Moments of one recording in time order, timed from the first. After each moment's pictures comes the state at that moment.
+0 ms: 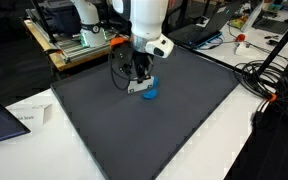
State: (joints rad) arm -0.20 0.50 0.06 -1.84 -0.07 2.20 -1.29
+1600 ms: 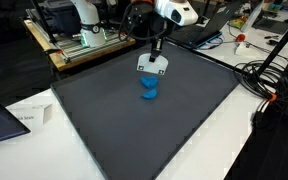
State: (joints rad) arm -0.04 0.41 0.03 -1.73 -0.12 1.97 -0.71
